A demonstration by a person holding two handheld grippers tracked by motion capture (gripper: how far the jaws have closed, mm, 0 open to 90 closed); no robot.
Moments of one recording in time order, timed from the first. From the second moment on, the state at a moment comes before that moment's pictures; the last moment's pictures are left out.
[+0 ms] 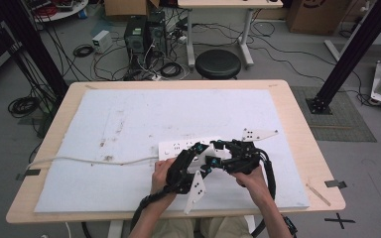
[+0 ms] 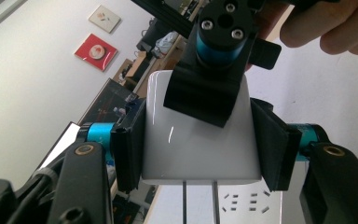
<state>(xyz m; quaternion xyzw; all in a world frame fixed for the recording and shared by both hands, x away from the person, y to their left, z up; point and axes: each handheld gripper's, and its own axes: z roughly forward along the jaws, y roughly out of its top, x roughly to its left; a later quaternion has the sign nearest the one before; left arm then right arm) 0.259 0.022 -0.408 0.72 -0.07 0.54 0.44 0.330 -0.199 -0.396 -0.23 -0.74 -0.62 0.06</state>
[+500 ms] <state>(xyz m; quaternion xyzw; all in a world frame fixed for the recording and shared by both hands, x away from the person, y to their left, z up) 0.258 0.022 -0.408 0.72 -0.07 0.53 0.44 0.330 -0.193 -0.397 -0.22 -0.75 -0.62 0.07</state>
